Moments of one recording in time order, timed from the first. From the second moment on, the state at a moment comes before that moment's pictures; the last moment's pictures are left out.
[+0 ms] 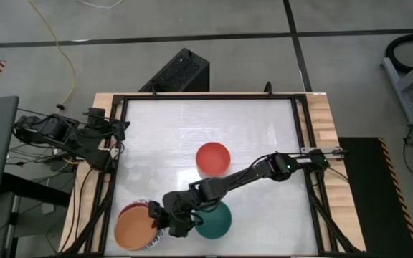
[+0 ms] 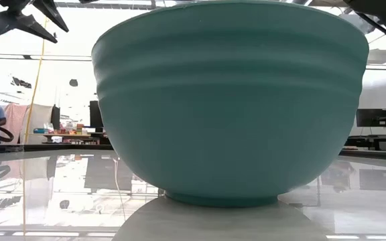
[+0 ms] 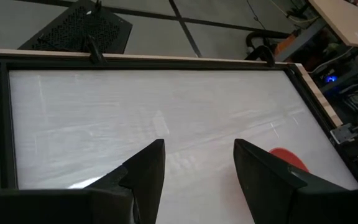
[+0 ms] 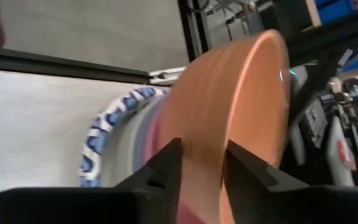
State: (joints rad) left arm -0.29 0.58 0.97 -1.22 -0.87 -1.31; right arm 0.35 2.45 2.36 -0.35 -0.19 -1.15
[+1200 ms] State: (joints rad) left arm -0.29 0.58 0.97 -1.22 -0.87 -1.31; right arm 0.38 2.45 2.33 -0.19 -0.11 -1.02
